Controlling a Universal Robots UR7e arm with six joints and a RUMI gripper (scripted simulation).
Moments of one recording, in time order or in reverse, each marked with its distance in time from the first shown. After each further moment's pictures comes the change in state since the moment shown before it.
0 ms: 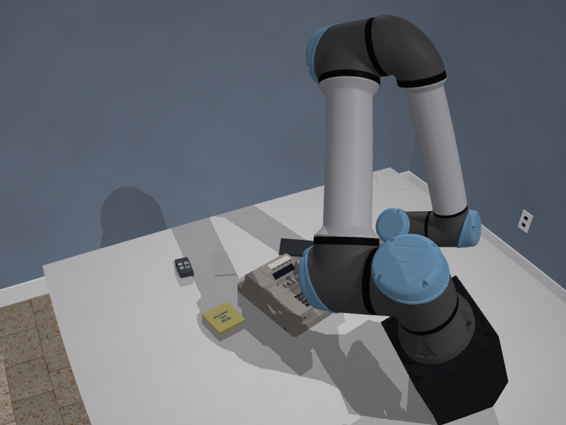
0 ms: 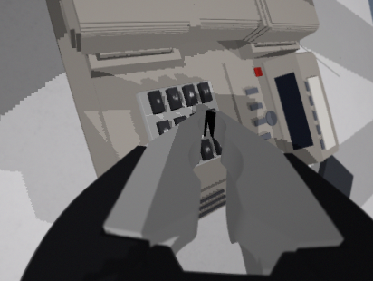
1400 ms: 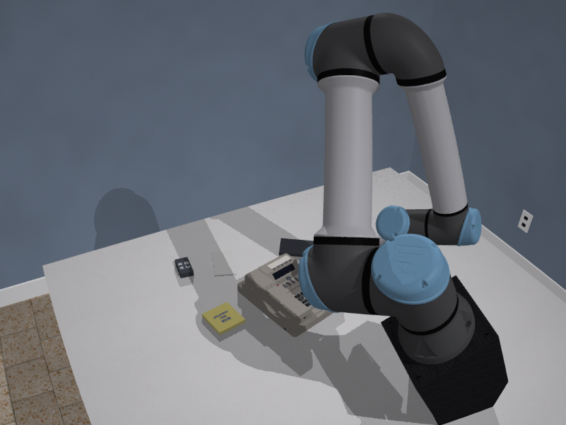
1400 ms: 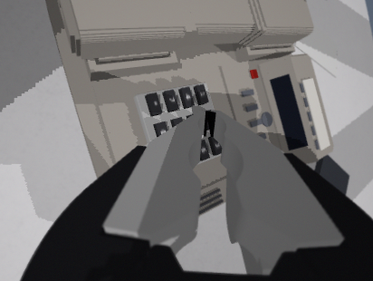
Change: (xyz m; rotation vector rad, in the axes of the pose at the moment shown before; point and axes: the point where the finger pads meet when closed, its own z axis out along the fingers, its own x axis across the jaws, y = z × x) arm 0.003 -0.003 -0.003 -0.001 0.000 0.000
